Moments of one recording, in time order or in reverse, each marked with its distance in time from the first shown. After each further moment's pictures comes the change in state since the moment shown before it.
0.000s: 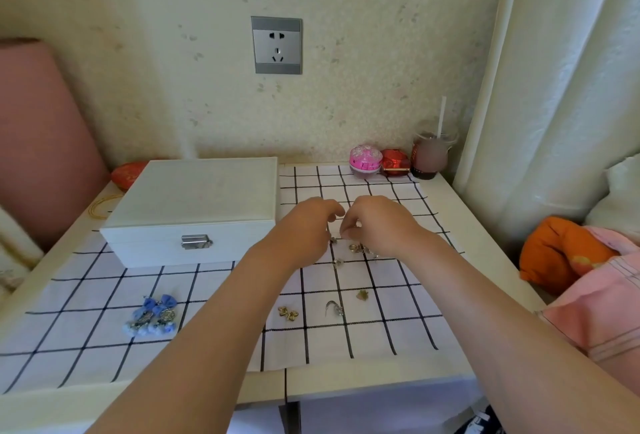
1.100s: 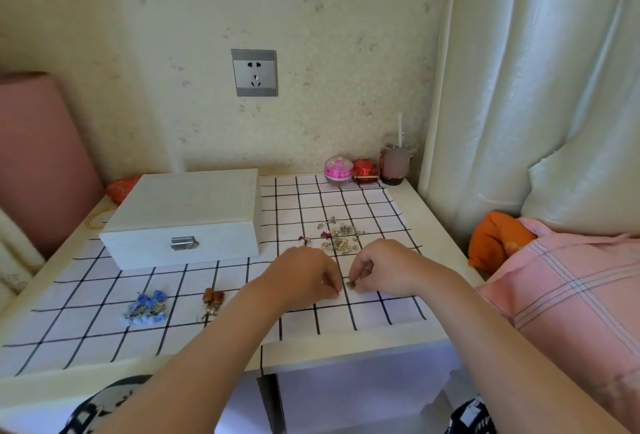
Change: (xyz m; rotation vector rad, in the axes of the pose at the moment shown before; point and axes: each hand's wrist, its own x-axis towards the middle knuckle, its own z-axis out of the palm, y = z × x) left_hand -0.061 0.054 0.017 0.108 -0.235 0.101; right_hand -0.099 0.026 -0.012 0.316 -0.243 0.130
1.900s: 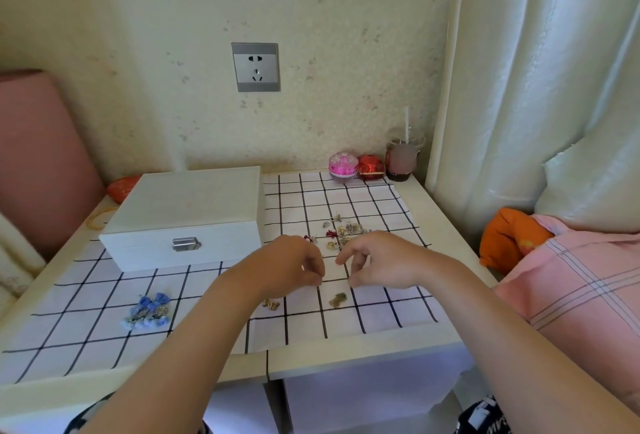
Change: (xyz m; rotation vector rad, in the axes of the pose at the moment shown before) left_hand -0.003 -0.030 -0.019 -0.114 -0.039 -0.099; right_hand 0.015 -0.009 -0.003 0.082 -0.083 -0.063
